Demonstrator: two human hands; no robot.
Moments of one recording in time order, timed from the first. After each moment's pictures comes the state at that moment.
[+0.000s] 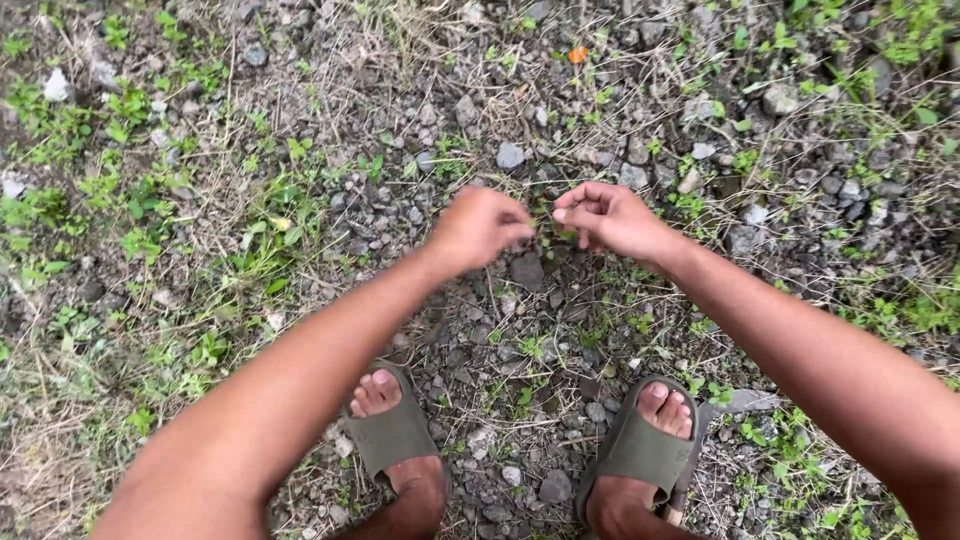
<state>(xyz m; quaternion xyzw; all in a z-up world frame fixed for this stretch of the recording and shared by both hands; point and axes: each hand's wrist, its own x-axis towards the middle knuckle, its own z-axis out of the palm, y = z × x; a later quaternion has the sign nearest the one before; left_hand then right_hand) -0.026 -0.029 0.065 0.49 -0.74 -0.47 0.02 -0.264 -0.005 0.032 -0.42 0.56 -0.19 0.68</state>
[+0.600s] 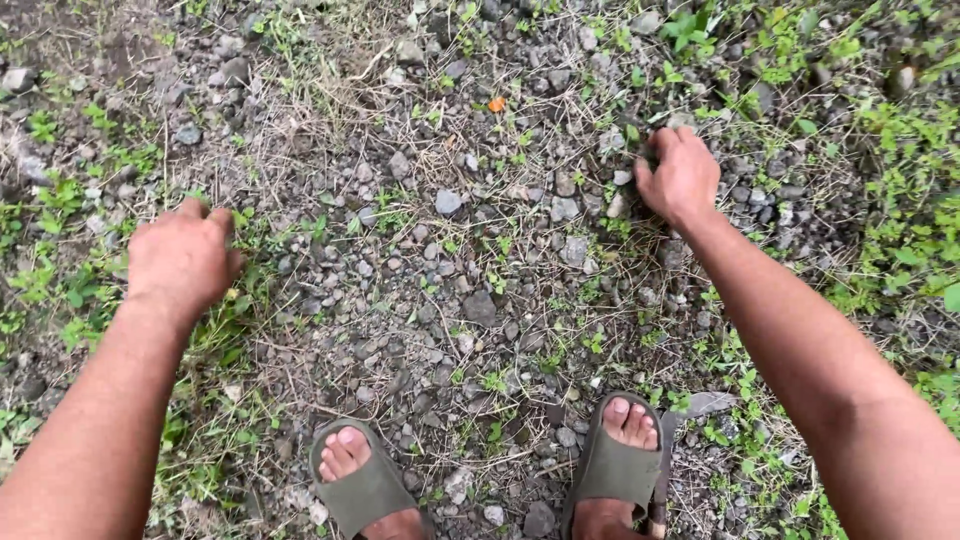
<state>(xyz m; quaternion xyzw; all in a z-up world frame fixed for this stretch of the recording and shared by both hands) 0.165 -0.100 0.098 0.54 -0.74 0.02 -0.40 -0.423 -0.053 -0.029 -0.59 0.79 0.00 0.13</state>
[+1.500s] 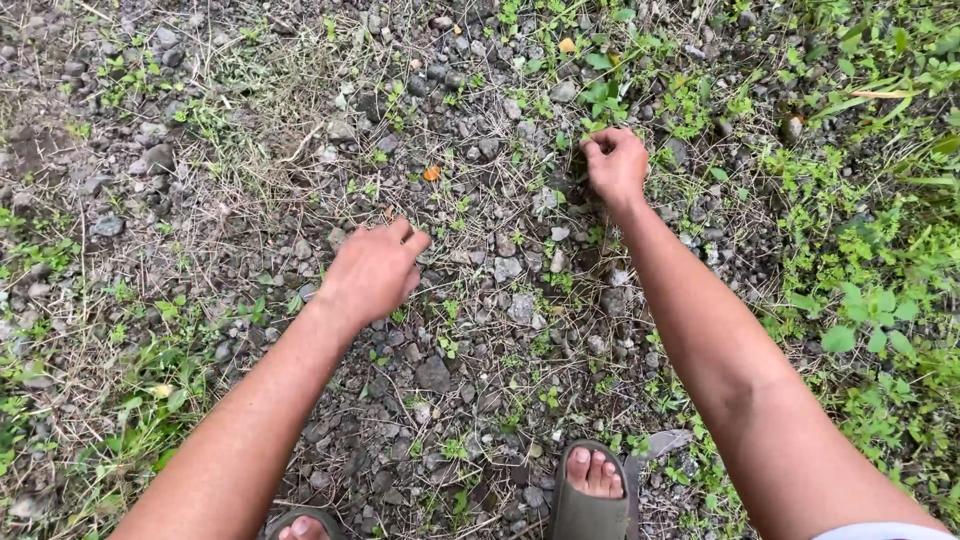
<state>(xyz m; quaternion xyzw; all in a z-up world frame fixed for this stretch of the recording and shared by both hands) -0.069 -0.126 0.027 0.35 -0.92 -0.18 -0.10 -0.487 -0.139 -0.107 -0.47 0.82 -0.29 0.15</state>
